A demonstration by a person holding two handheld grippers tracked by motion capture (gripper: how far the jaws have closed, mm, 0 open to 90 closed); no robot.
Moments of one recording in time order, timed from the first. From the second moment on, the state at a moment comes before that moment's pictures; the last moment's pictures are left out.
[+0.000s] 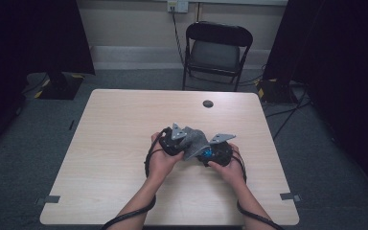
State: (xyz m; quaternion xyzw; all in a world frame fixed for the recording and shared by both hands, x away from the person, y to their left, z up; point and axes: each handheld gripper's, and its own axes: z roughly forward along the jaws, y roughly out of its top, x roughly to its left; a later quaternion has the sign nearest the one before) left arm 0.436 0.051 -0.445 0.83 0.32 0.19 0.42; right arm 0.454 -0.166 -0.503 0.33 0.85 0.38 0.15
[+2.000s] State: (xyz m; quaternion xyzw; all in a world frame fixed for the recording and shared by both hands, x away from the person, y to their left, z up) left arm 0.465 0.035 -0.457 0.85 0.32 0.22 0.36; right arm 0.453 -0.166 -0.503 0.33 0.85 0.38 0.15
